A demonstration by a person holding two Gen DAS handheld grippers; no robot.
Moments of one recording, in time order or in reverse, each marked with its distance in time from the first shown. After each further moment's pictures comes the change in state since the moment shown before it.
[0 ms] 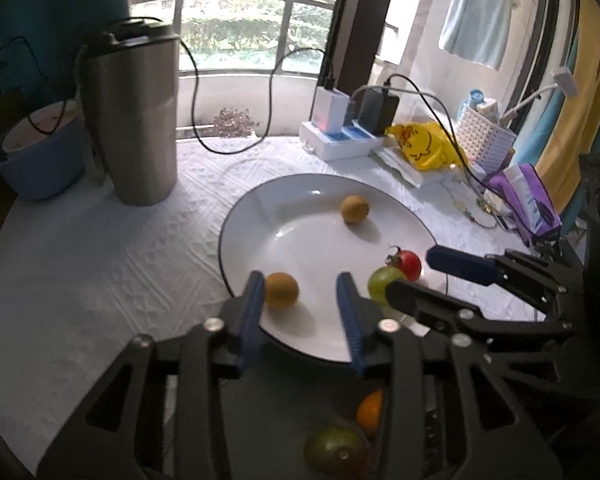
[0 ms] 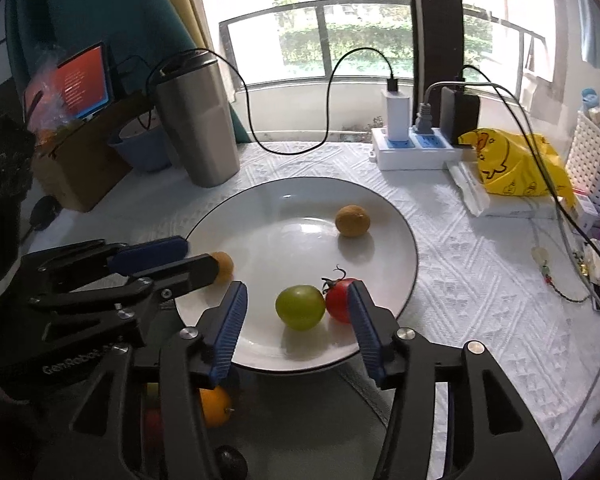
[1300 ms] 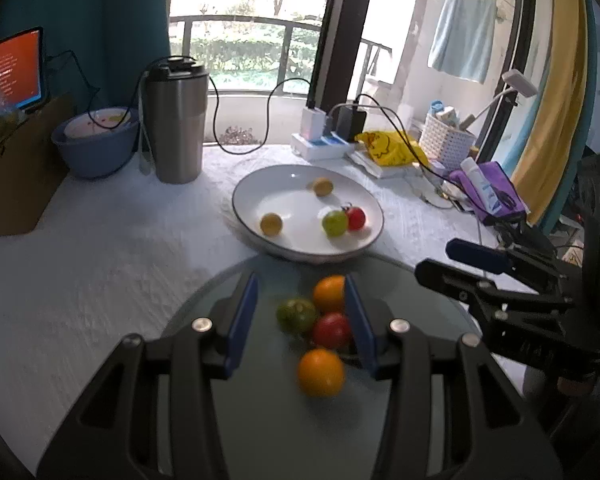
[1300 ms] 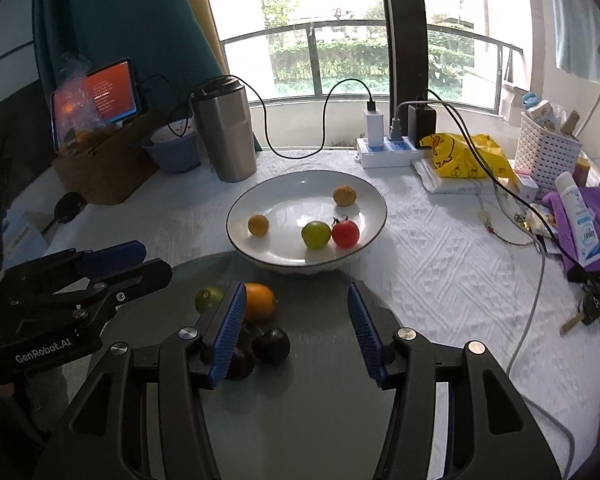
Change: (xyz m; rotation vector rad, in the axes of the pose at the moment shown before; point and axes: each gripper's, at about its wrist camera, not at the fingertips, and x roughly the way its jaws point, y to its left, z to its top) left arm -0.103 -0.023 -0.065 0.008 -0.075 0.005; right arm -0.093 0.028 -0.052 0.012 -0.067 -0.041
